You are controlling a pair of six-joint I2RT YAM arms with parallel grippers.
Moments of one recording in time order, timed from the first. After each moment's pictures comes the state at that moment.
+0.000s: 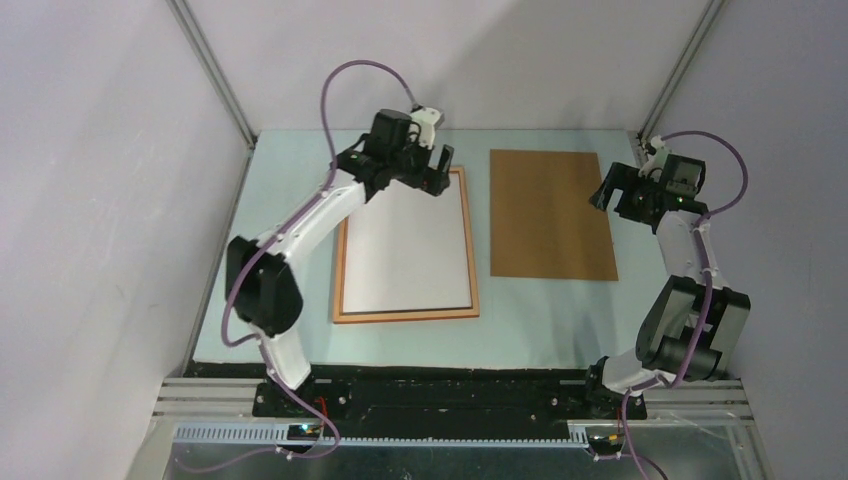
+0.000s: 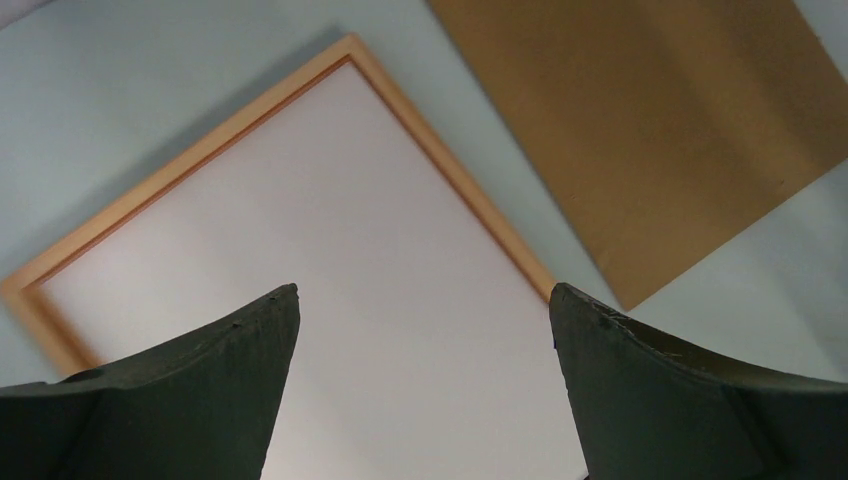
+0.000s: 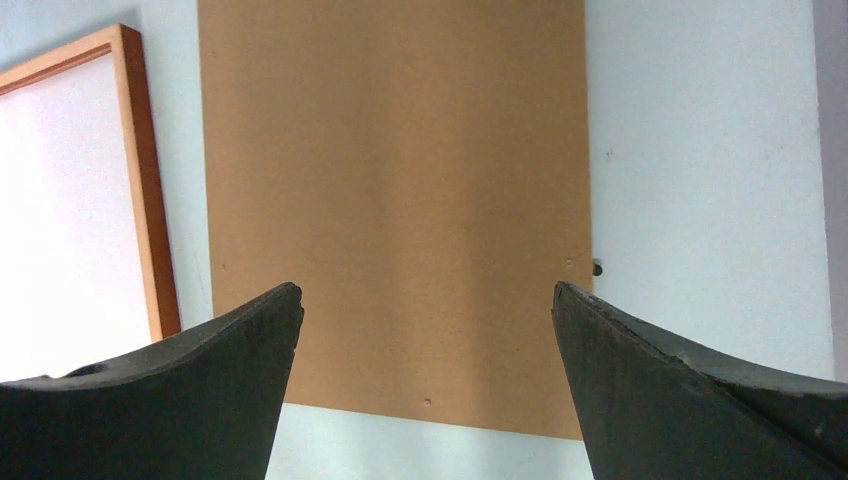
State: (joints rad) left arm -0.51 1.73 1.64 -0.50 0.13 0.00; right arm -0.30 1.47 1.14 -0.38 -0.38 0.08
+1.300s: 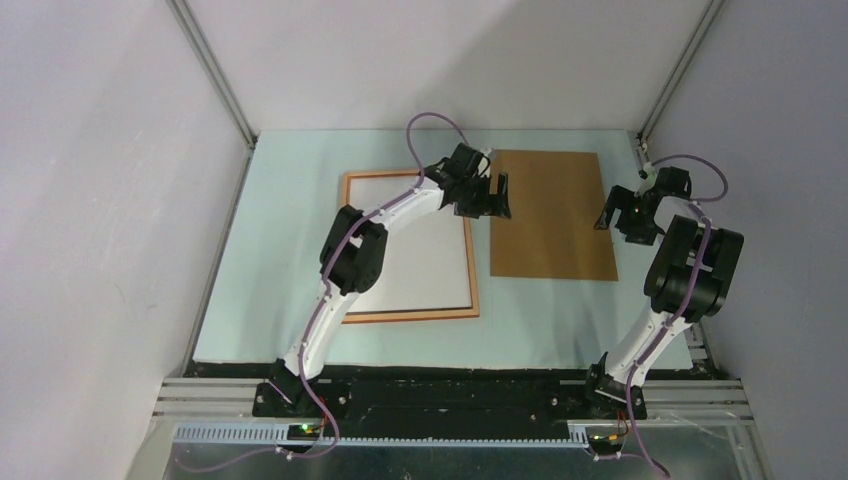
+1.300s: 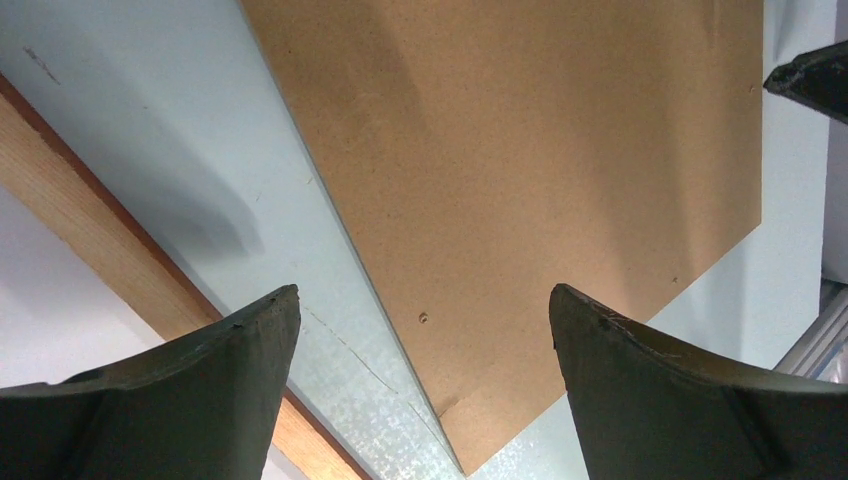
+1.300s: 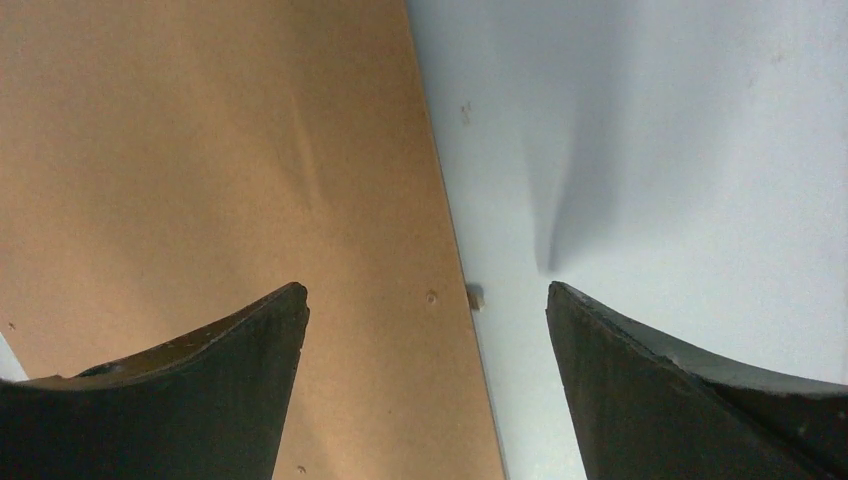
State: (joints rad) left arm -0.67 2.44 2.11 -0.48 0.29 -0.49; right arm -0.38 1.85 1.21 -0.39 -0.29 0.03
